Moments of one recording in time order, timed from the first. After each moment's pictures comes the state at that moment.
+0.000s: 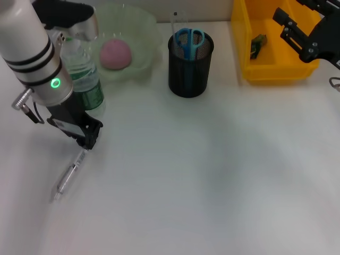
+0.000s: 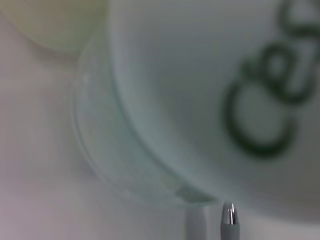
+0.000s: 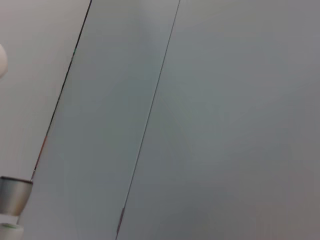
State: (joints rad) left arm -0.99 -2.07 1.16 0.73 2.89 1.53 -2.87; right arm 0.48 2.08 -0.64 -0.42 -1.37 -1.50 0.56
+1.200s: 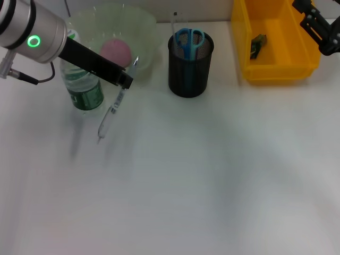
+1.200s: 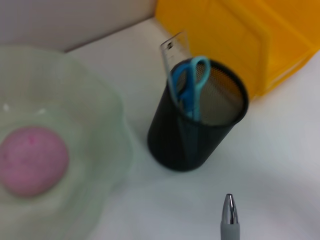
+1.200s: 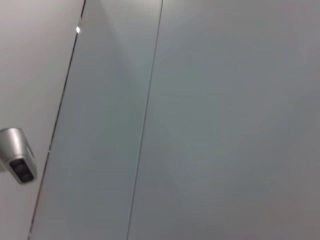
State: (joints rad) left arm -0.71 -2.07 1.19 1.38 2.50 1.60 -2.68; right arm 0.46 2.07 -0.61 -0.40 -1.32 -1.61 0.68
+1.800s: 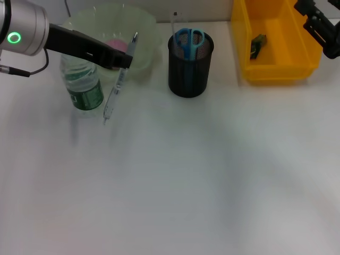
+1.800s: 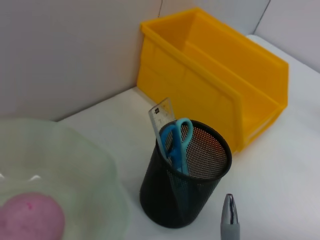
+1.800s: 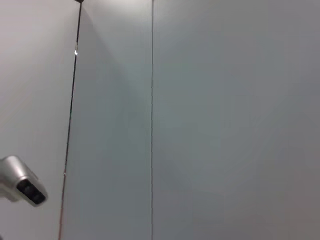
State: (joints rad) left arm -0.63 -2.07 1.10 1.37 2.34 1.51 -2.48; right arm 0.45 2.07 -0.61 -0.41 -1.33 -1.65 0.83
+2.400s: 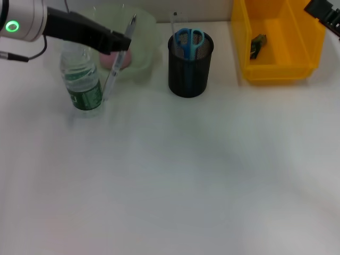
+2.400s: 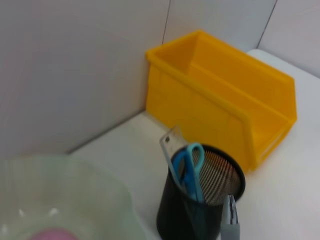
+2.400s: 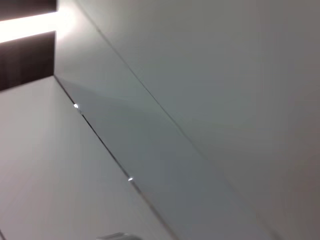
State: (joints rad) left arm -0.64 -2.07 1.09 1.38 2.34 1.45 -2.40; right arm 0.43 2.03 -0.63 -0.45 -1.38 -1.79 1.61
